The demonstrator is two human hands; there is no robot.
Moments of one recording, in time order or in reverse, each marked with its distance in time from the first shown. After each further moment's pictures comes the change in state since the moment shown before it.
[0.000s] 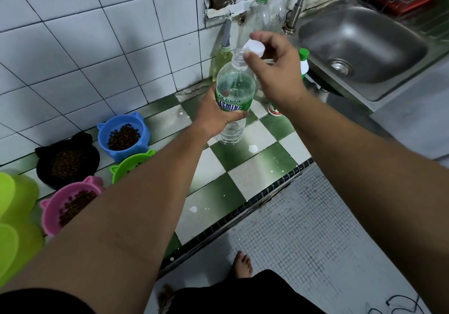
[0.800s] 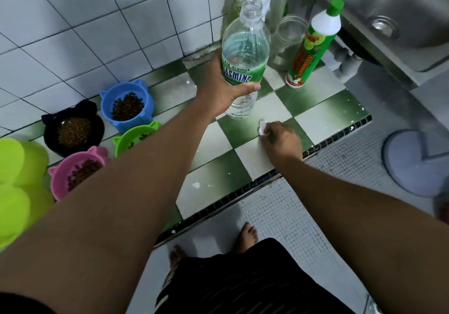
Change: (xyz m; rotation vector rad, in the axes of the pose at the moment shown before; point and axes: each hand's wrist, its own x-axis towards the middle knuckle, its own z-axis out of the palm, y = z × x) left_hand -0.003 -0.014 0.006 0.009 0.065 0.056; right_hand -0.153 0.177 -0.004 -0.778 -0.240 0.256
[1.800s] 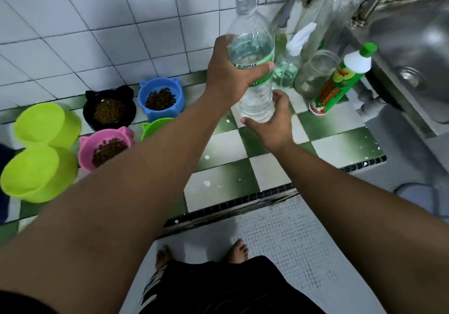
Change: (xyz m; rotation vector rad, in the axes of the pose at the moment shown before) left_hand -0.021 0.044 -0.039 -0.074 0.449 0.083; right_hand 0.040 -0.106 -0.027 0.607 -0.045 -0.054
